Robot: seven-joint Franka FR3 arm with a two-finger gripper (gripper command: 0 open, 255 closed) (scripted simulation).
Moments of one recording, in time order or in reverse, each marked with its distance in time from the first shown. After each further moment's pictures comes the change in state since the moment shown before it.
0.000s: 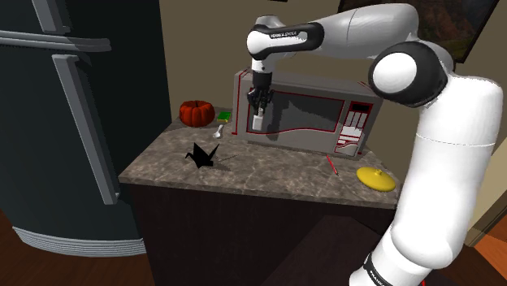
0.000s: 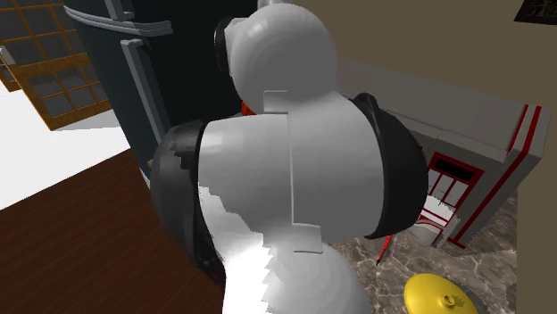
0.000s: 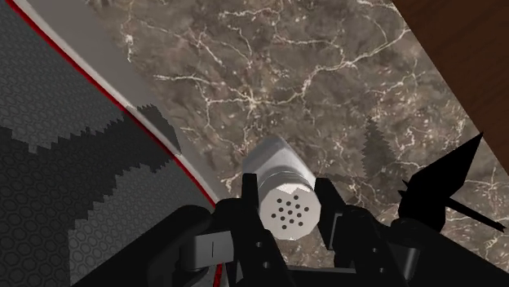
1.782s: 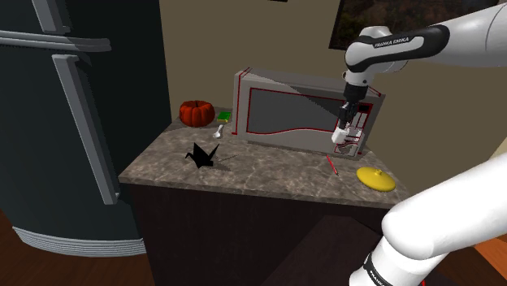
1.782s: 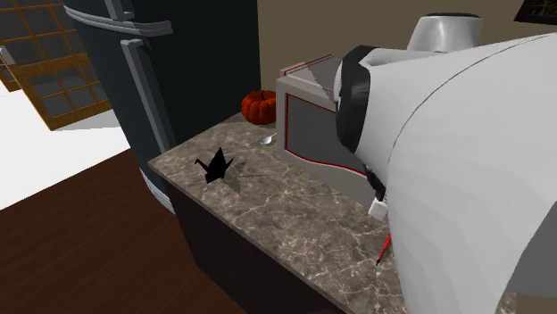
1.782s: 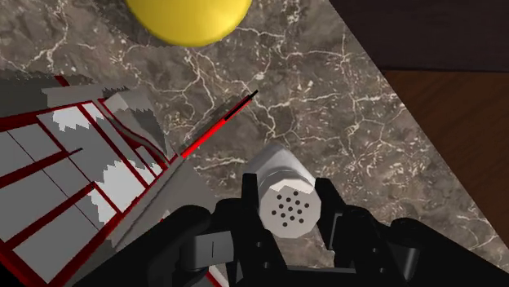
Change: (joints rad) arm -0.237 -0.660 -0.255 -0.723 -0.158 0.094 -0.427
